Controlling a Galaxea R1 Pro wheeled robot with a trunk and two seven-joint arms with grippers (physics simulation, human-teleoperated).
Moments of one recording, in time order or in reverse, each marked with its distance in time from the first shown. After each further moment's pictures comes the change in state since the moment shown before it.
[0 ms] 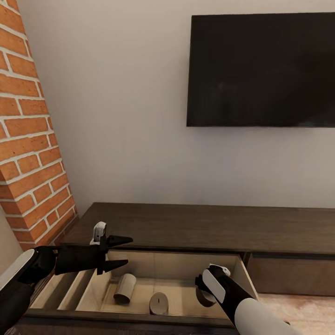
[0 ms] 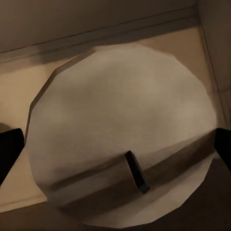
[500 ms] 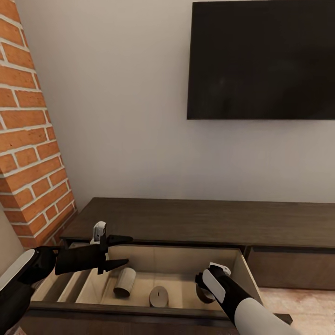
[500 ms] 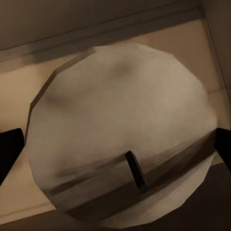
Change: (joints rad) left arm 0.000 0.000 -0.003 0.000 0.000 0.000 -0.023; right arm 0.000 0.000 -0.002 0.000 -0.003 -0.045 -0.001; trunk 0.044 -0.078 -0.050
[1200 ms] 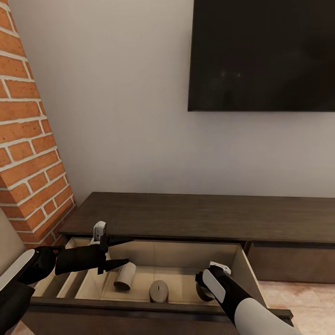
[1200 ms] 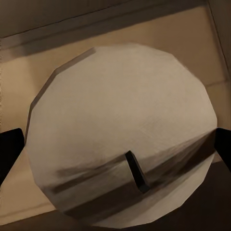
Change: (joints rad) left arm 0.000 0.000 -0.001 0.000 0.001 0.000 -0.001; right arm 0.000 0.000 -0.001 0.000 -0.002 -0.027 0.000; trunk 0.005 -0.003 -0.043
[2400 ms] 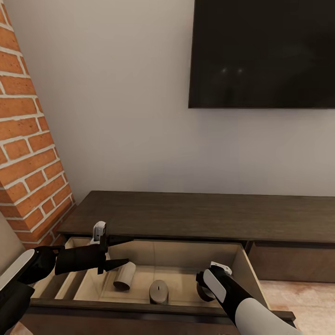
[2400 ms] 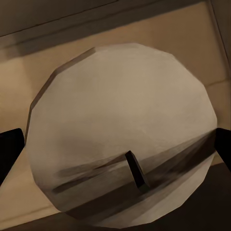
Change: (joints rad) left arm -0.001 0.001 0.000 -0.001 0.000 0.000 -0.001; right arm 0.000 -0.004 -0.008 0.002 -0.005 -0.003 0.000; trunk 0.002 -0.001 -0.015
